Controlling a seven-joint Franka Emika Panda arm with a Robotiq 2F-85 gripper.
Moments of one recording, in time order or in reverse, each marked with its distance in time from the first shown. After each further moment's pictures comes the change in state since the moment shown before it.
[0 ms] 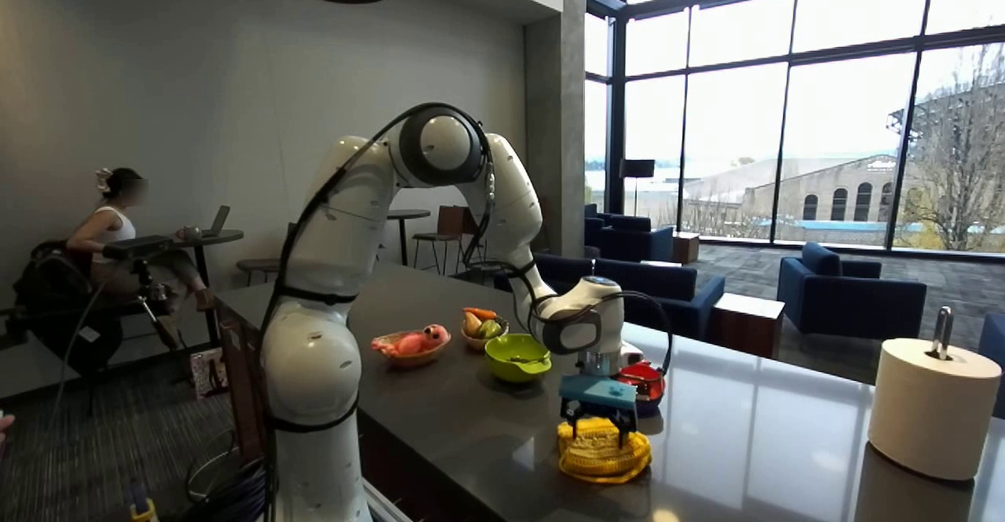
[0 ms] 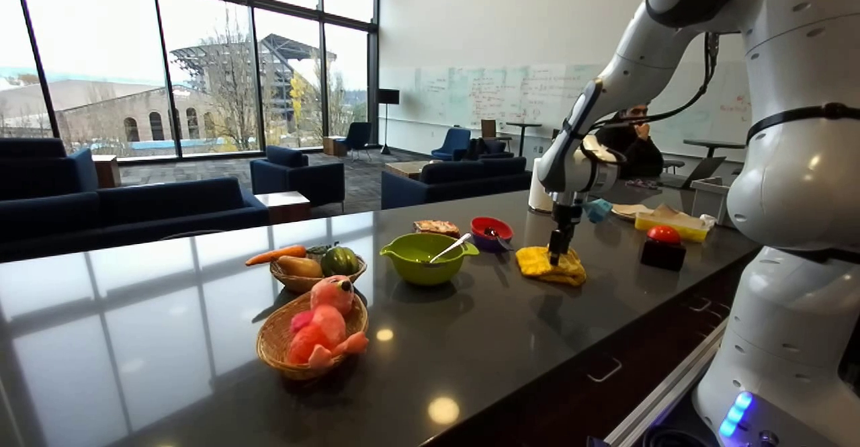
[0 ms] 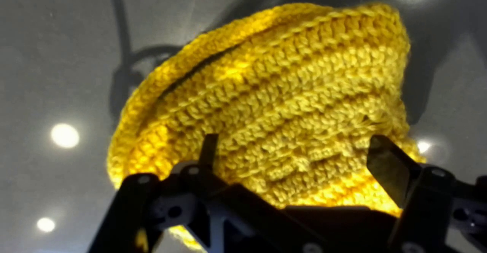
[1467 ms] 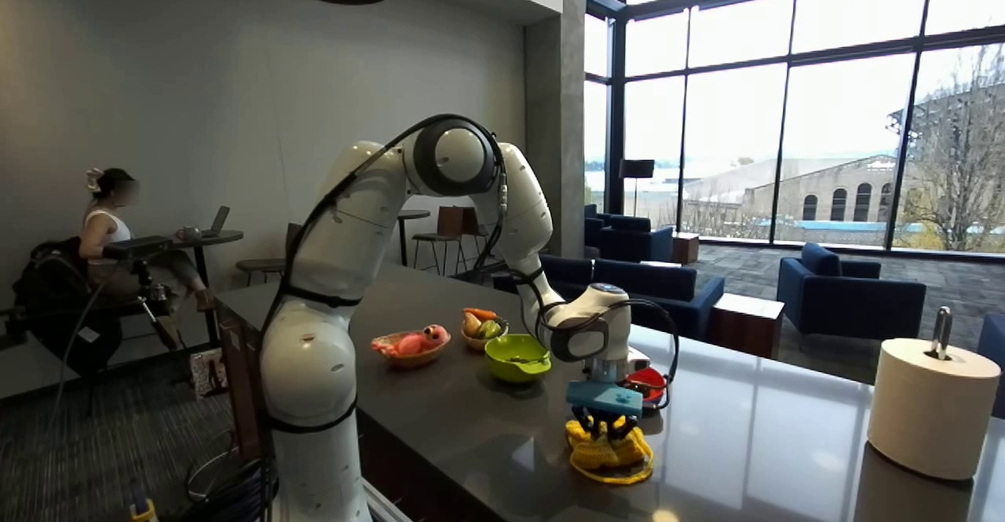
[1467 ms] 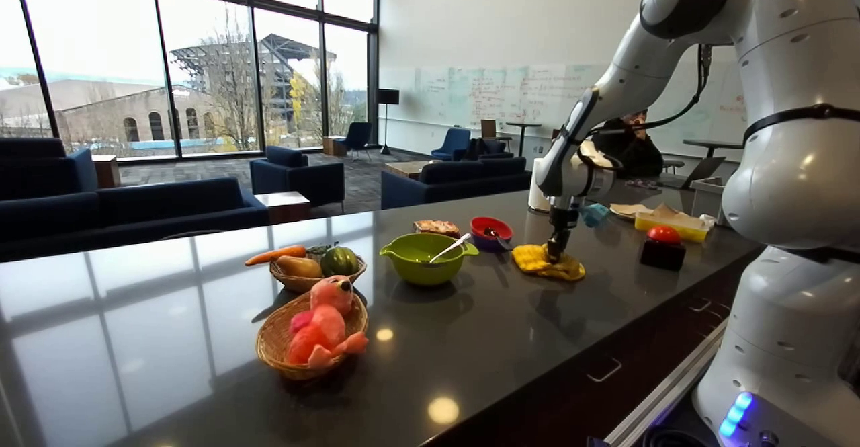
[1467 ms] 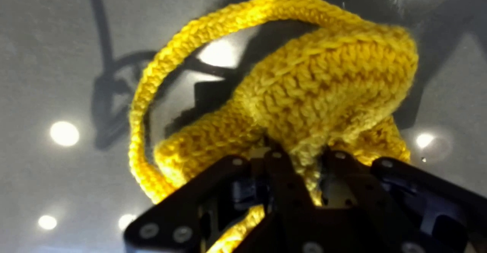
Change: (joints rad) arm -0.076 0.061 0.072 0.055 -0.008 0.015 0.010
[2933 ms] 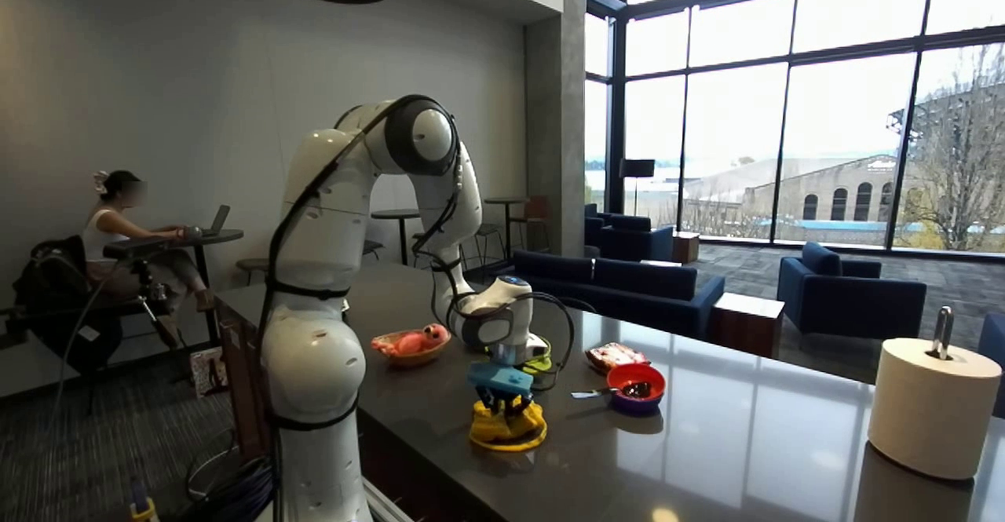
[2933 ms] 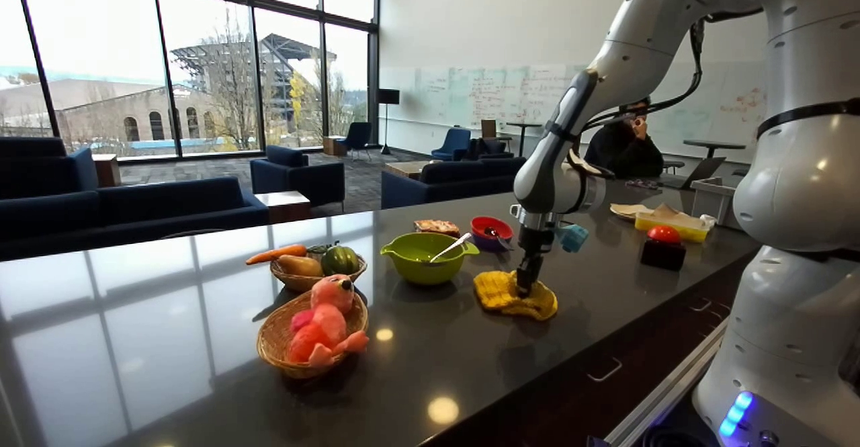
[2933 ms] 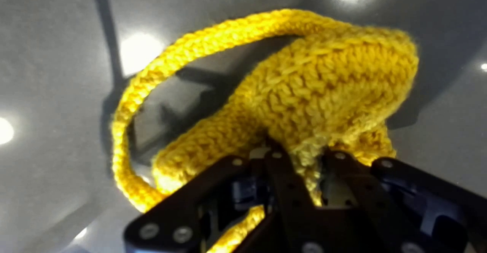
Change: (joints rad) arm 0.142 -0.189 0.253 -0.351 0.130 0.116 0.178
